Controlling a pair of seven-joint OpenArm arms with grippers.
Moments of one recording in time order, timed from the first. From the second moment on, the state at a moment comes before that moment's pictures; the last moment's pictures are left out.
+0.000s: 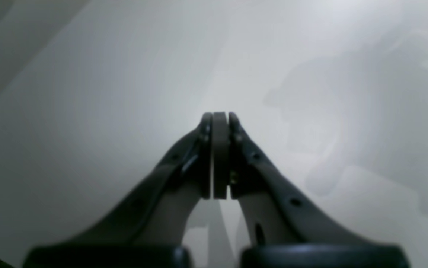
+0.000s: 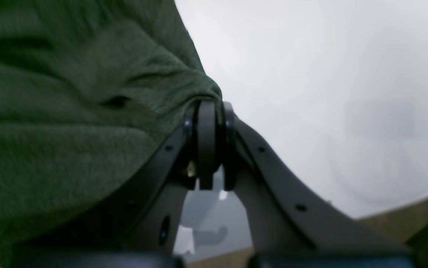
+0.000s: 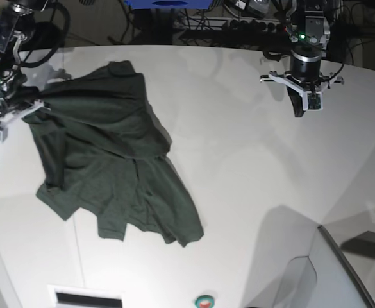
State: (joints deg) left arm 26.7 -7.7 -12.0 85.4 0.3 -1.6 0.7; right arm -11.8 0.8 31.3 90.5 1.7 12.1 -47.7
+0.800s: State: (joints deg) left arm 27.4 -7.9 -12.1 85.8 0.3 -1.6 1.2; right arm 4.2 8.6 22.9 79.5 1.8 9.5 -41.6
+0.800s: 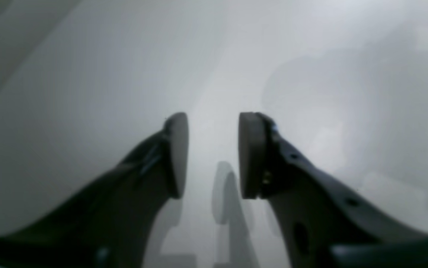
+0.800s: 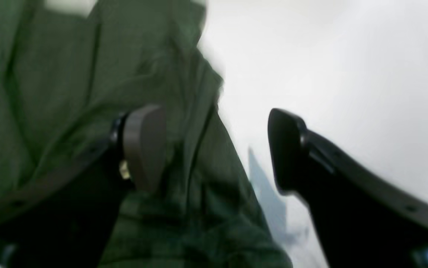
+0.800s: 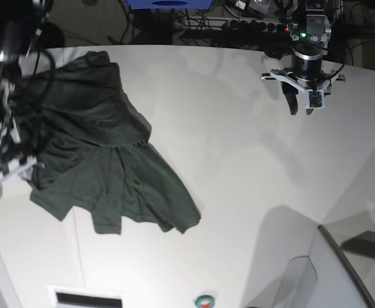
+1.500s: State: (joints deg) left arm 28.5 -7.9 -12.5 86.4 0.3 -1.6 1.1; right arm 16.9 13.2 22.3 50.8 1.6 9.2 -35.1
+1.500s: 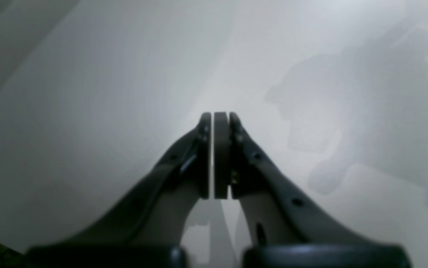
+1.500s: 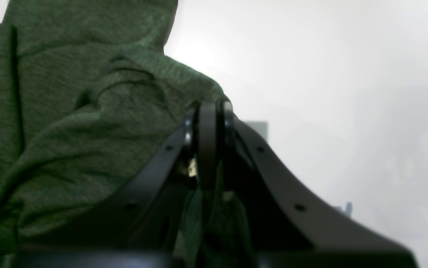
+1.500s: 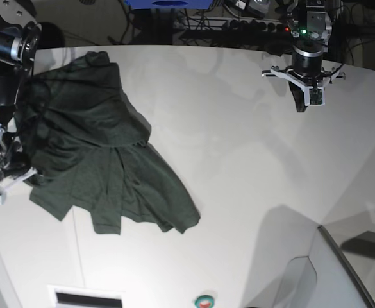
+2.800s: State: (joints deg) left arm 29.2 -7.9 -12.4 86.3 0.3 -1.6 1.1; right arm 9.2 15.1 19.4 53.7 1.5 8.8 -31.7
